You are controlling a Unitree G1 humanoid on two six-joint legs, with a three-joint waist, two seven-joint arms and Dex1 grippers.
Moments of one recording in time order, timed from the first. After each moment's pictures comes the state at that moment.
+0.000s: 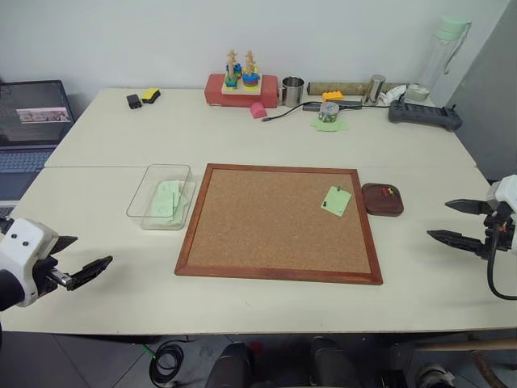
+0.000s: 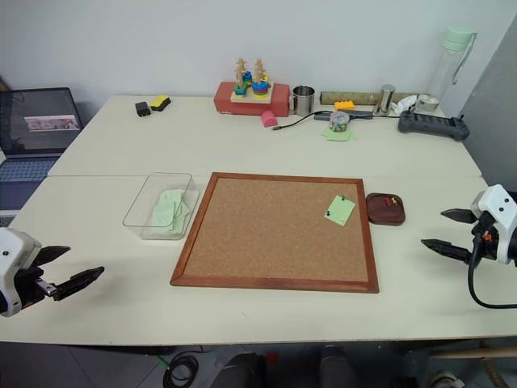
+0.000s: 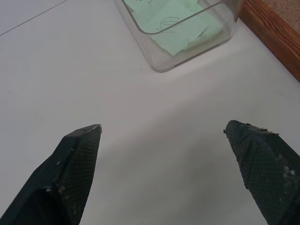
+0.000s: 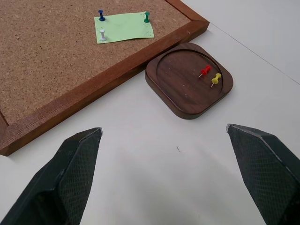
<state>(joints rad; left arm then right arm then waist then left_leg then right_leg) 0.29 0.98 0.62 -0.06 -0.42 0.41 -0.91 -0.15 -1.08 -0.29 0.17 0.41 0.30 1.18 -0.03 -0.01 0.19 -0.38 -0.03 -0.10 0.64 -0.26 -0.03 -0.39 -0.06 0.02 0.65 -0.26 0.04</state>
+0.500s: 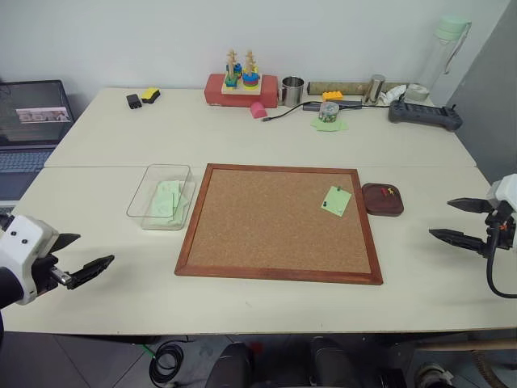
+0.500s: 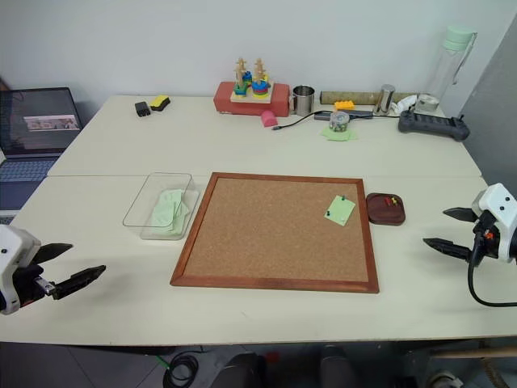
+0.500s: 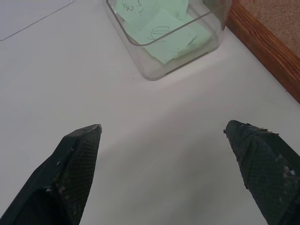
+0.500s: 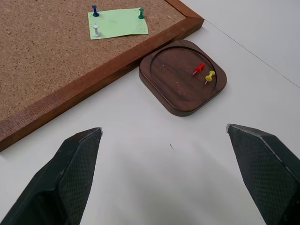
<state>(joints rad) 0.27 0.98 0.63 -0.07 -0.41 0.41 -0.94 -0.17 -1.08 -0.29 0.19 0.38 0.29 1.18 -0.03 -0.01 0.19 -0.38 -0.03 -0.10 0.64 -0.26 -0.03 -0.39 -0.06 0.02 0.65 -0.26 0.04</state>
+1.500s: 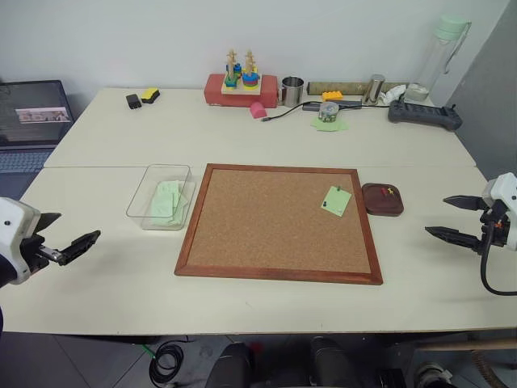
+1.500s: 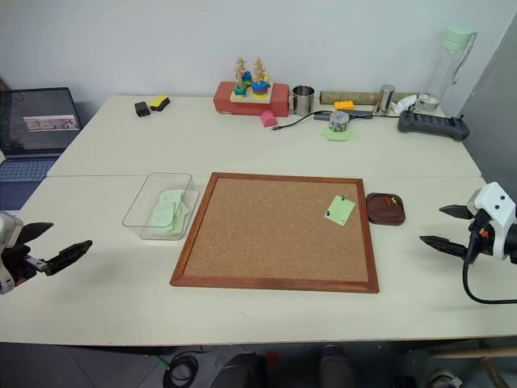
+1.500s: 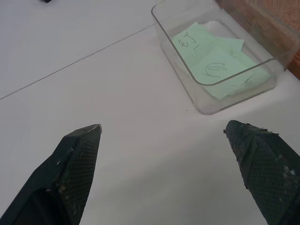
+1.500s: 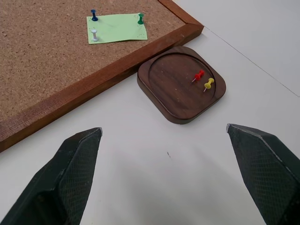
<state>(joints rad) 0.11 0.96 0.62 0.07 -0.39 0.34 -0.88 -0.21 -1.06 -0.26 0.22 0.36 0.25 1.18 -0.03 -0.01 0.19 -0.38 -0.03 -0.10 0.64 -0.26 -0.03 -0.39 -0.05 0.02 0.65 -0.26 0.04</state>
